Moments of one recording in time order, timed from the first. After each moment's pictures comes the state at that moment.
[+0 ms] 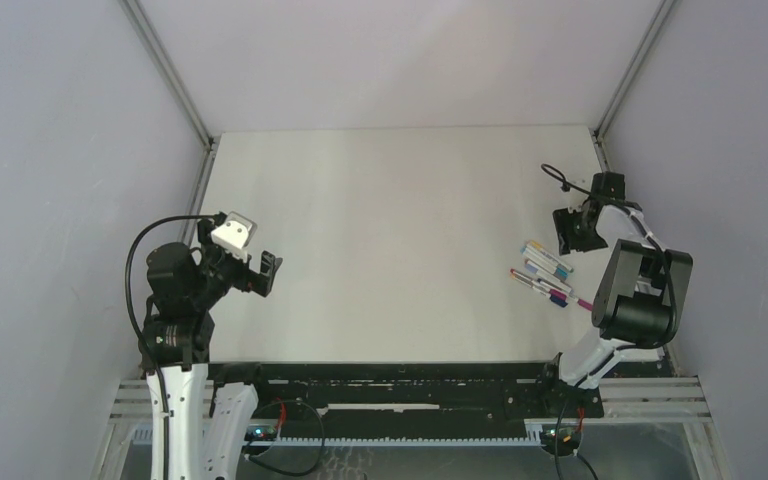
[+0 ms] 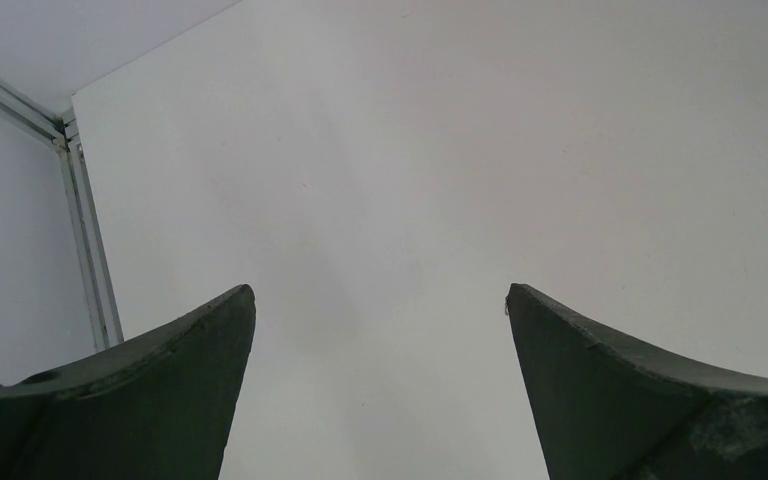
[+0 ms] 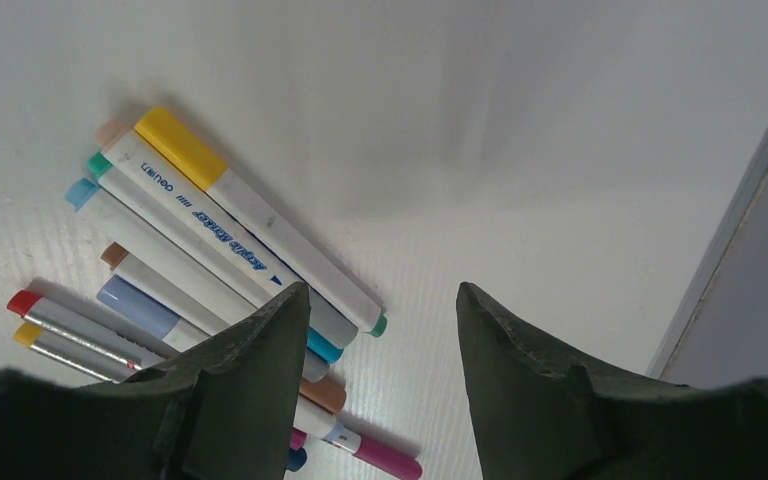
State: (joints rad) left arm 0.11 0.56 0.85 -0.66 0.48 0.37; right arm -0.29 1.66 1.08 -0.58 -0.09 -0.39
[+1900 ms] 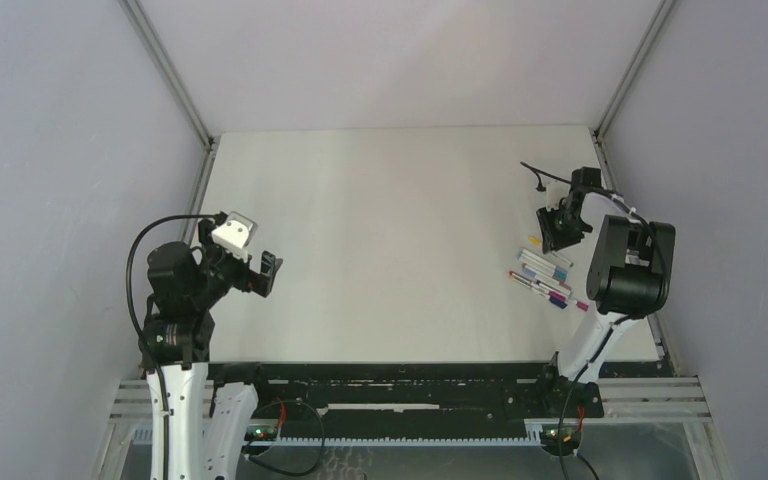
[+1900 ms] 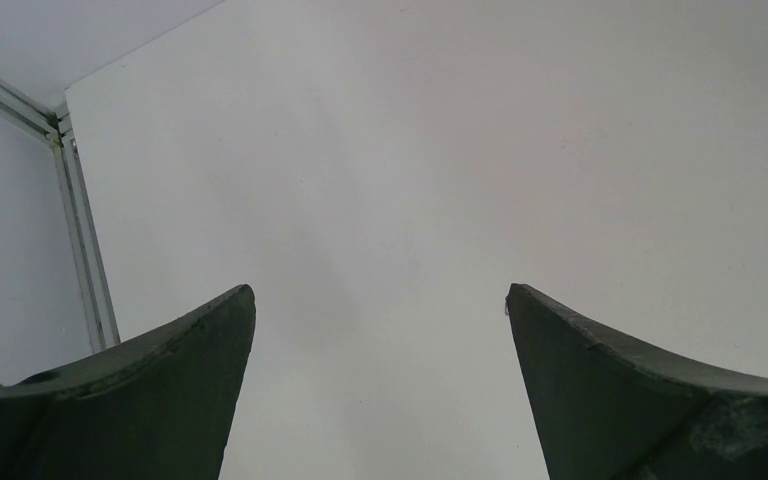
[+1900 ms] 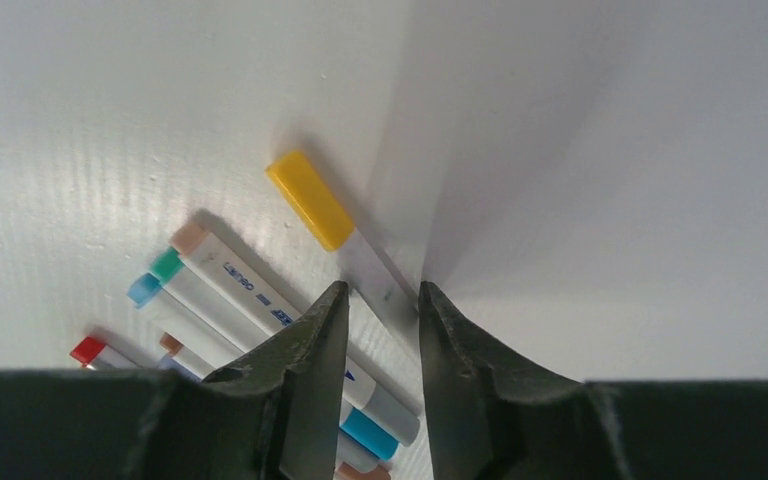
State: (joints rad) left arm 0.11 0.56 0.85 -0.67 0.48 0.37; right arm -0.22 1.85 1.19 -0.62 -0.20 -0.44
